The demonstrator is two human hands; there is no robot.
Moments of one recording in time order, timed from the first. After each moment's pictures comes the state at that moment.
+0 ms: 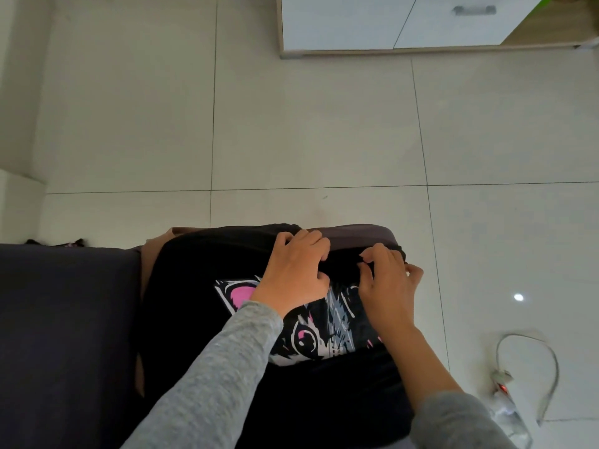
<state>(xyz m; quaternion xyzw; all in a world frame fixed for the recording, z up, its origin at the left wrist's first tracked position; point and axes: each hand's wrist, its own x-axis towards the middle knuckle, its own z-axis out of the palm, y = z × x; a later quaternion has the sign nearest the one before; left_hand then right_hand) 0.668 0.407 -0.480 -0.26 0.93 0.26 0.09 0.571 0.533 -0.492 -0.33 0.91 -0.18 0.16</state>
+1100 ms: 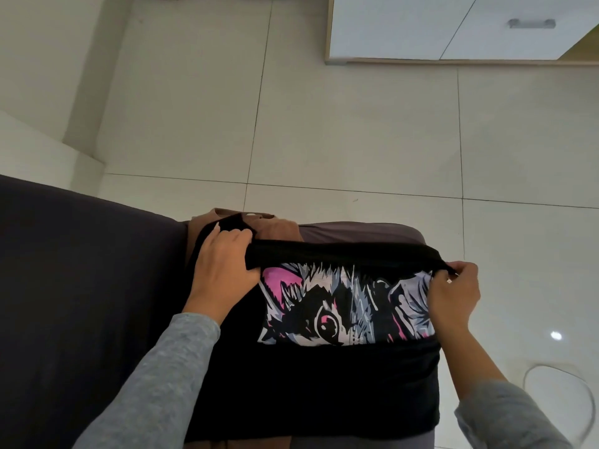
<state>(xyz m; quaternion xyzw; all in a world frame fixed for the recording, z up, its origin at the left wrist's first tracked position) 0.786 0.371 -0.451 -0.45 0.88 0.15 0.00 0.536 0.560 -0.497 -0.02 0.92 -0.35 0.19</state>
